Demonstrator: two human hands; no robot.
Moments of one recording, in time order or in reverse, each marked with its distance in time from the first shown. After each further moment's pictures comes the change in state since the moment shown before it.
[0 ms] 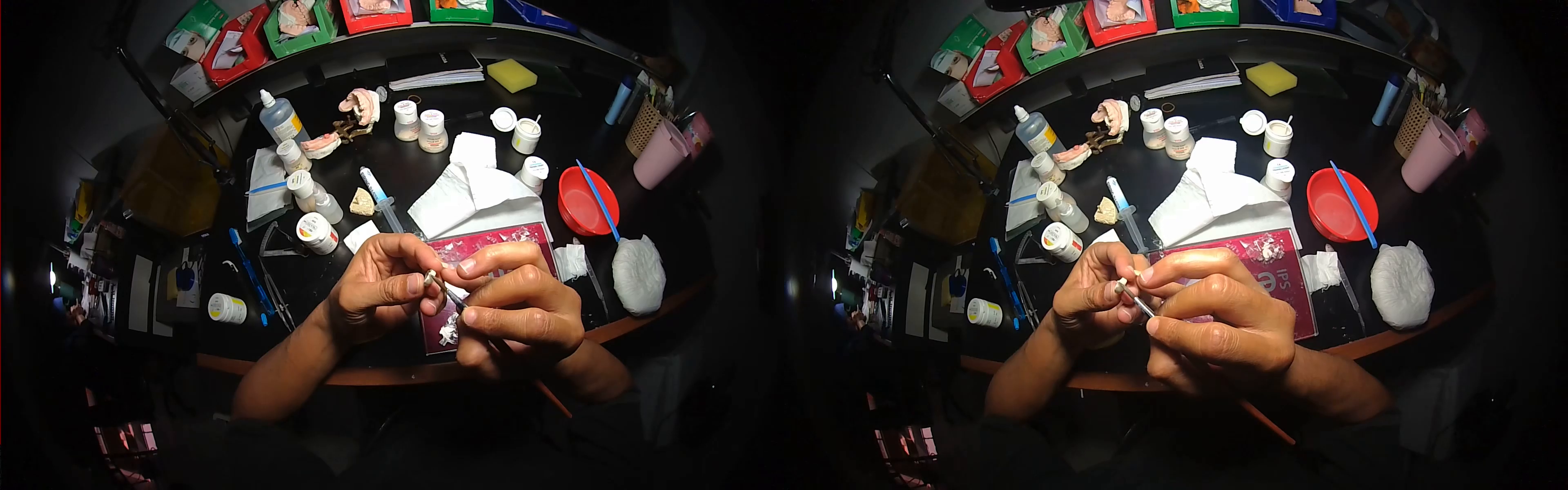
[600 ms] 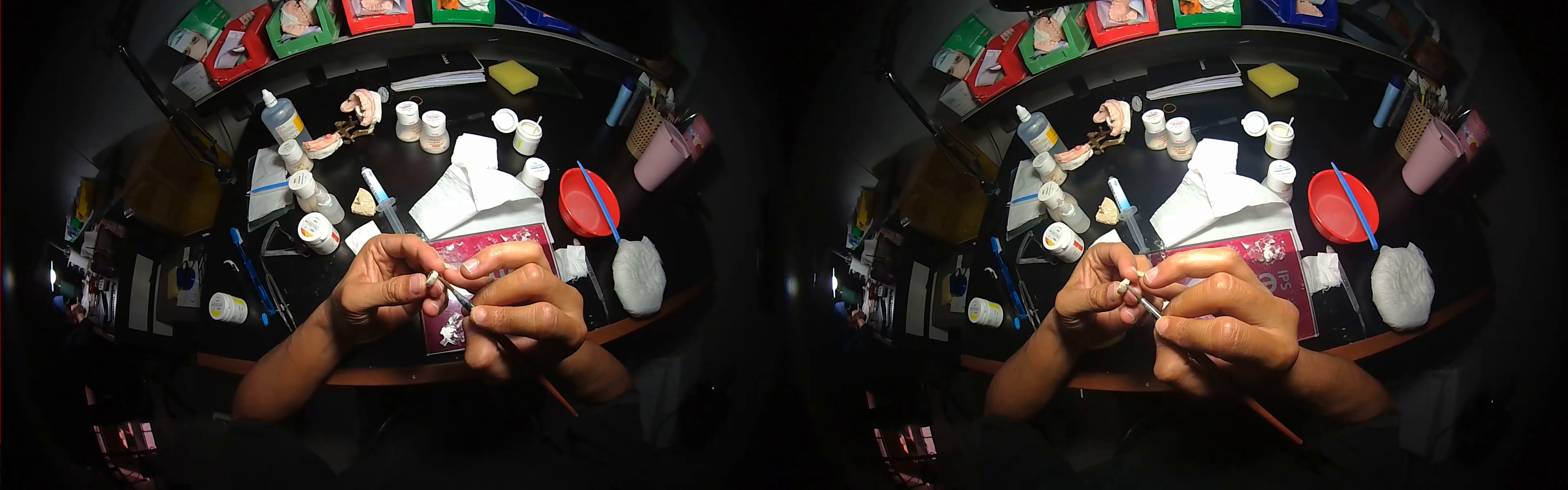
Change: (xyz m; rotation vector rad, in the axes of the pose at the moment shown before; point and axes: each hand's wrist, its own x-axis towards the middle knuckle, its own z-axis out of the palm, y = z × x) left_hand 0.000 0.002 0.000 0.009 -0.008 -0.030; right_hand 0.002 0.002 -0.001 0.022 0.013 -0.012
